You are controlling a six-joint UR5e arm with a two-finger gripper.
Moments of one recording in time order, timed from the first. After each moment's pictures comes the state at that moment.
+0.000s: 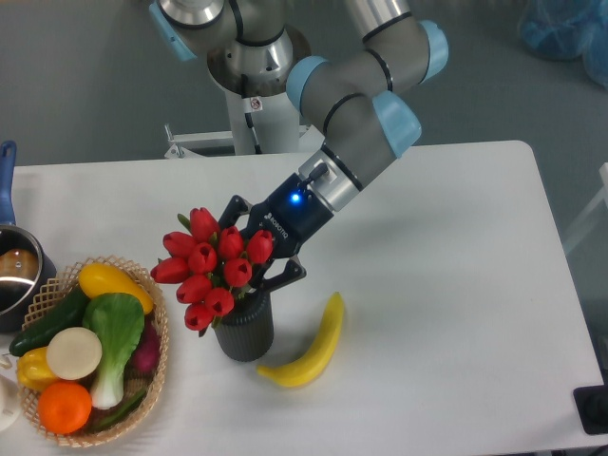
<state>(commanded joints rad) 2.57 -1.79 -1.83 -0.85 0.40 1.20</state>
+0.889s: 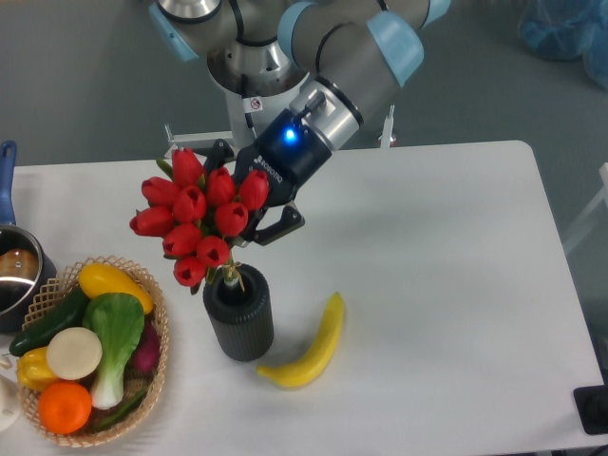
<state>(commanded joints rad) 2.58 -1.66 -1.77 -0.85 0.39 1.00</state>
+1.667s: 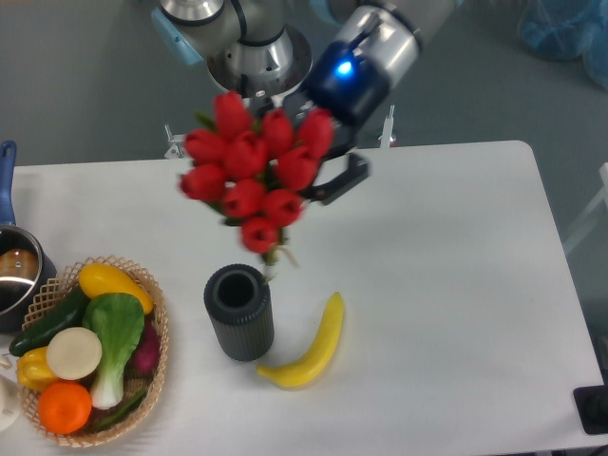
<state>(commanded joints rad) 2.77 -1.67 -1.61 -0.85 0.46 0.85</state>
